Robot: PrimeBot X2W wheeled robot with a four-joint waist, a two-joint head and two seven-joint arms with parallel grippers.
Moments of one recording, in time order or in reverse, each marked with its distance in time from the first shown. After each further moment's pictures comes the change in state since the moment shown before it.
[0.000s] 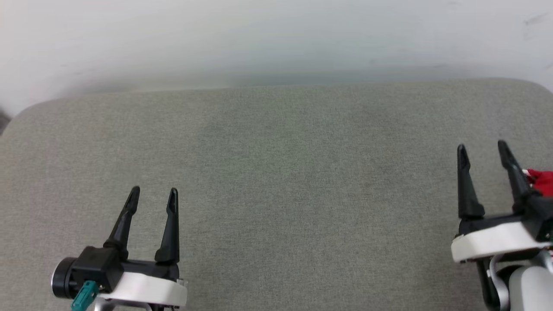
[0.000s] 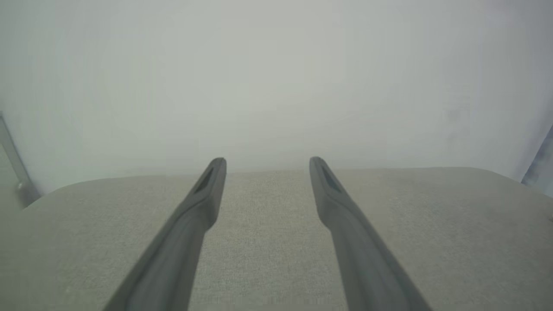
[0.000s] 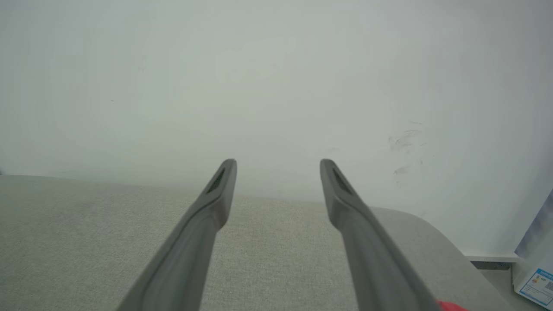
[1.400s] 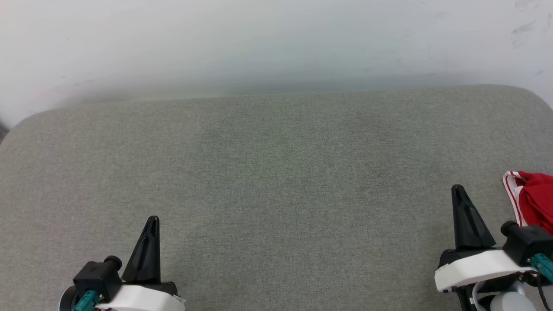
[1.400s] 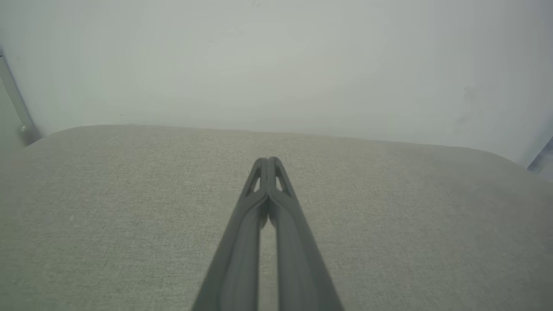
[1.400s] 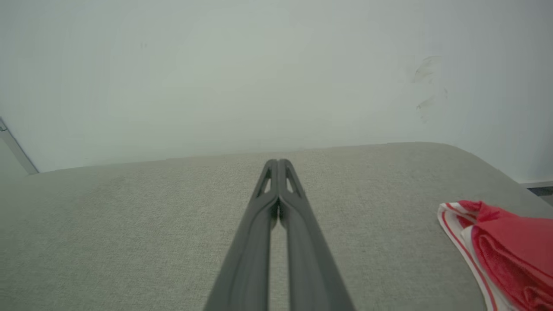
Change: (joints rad) left arm 0.044 -0.040 0.053 0.128 -0.025 -0.022 0.016; right arm 0.082 0.016 0.049 0.157 0.150 0.000 -0.066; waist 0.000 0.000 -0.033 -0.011
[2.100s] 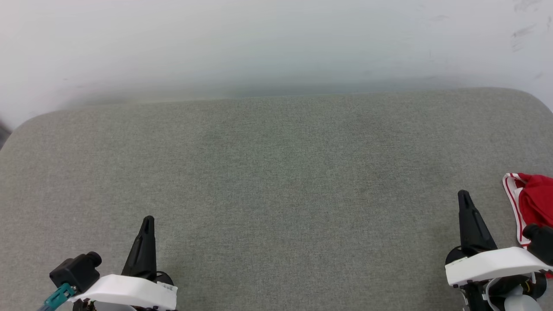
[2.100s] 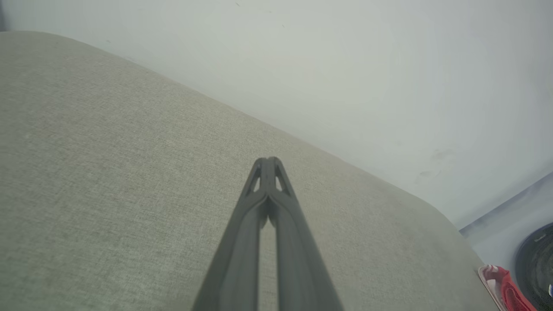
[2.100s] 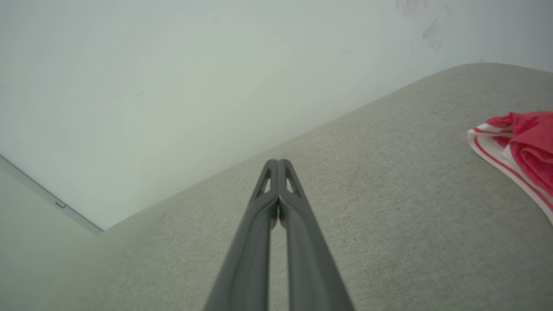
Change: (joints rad) left arm -0.035 0.000 0.010 0.053 -0.385 0.000 0.088; right arm -0.001 0.000 -0.014 0.019 0.389 0.000 0.090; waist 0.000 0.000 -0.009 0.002
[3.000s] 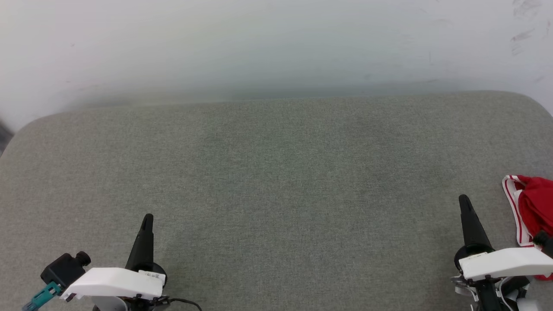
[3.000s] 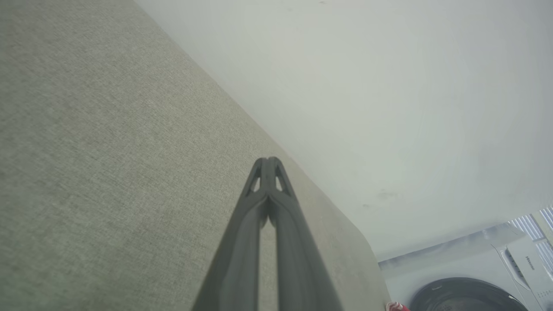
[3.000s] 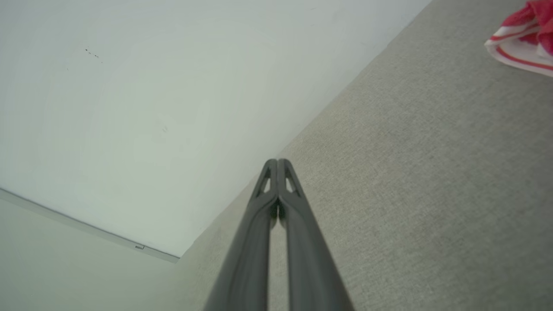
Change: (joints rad) left arm -0.045 -0.003 0.019 0.048 -0.375 0.000 0.094; right arm -0.007 0.000 -0.016 0.024 0.385 0.000 0.095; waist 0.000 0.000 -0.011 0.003
